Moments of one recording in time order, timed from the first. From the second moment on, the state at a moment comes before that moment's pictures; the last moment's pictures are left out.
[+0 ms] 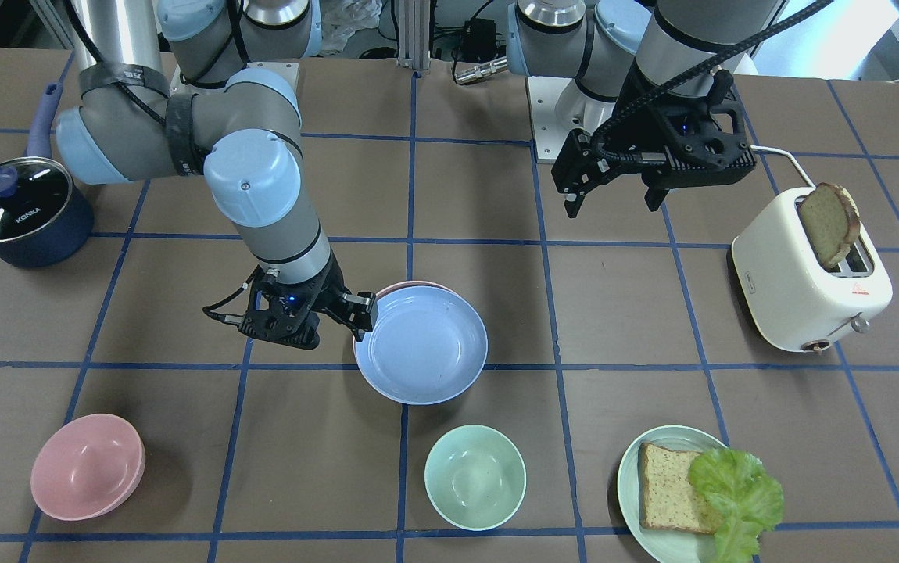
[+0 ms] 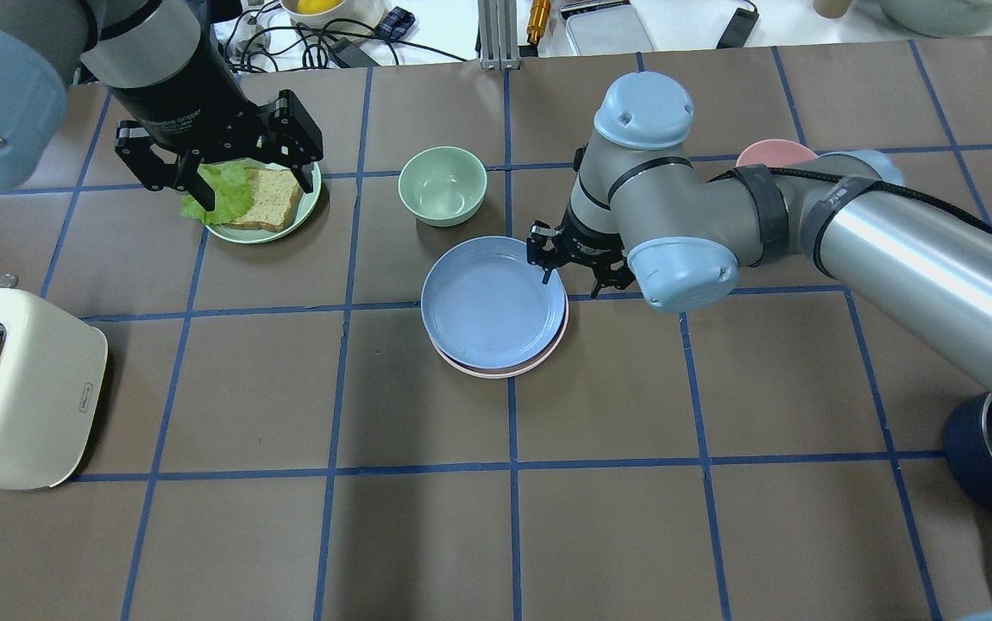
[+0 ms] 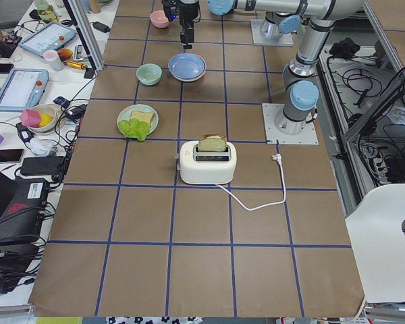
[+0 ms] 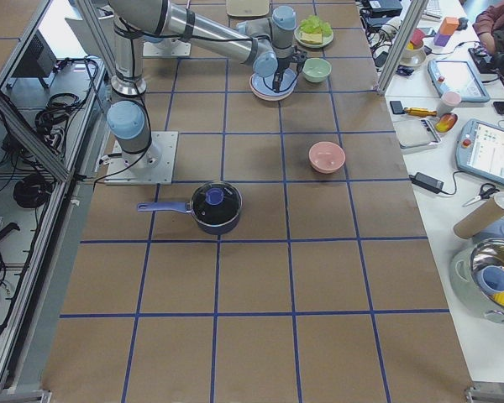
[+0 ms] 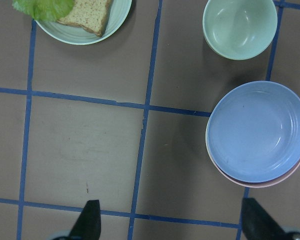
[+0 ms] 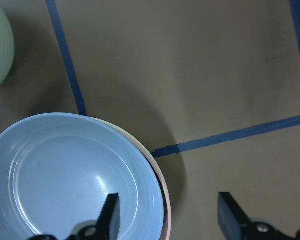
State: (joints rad) left arm -1.61 -1.59 -1.52 -1.56 1.55 -0.18; right arm 1.76 -1.27 1.76 -2.13 -1.45 0.44
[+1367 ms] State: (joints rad) left arm -1.61 -1.59 -1.52 -1.56 1.55 -0.18; right arm 1.60 -1.56 1.68 -1.72 -1.53 0.08
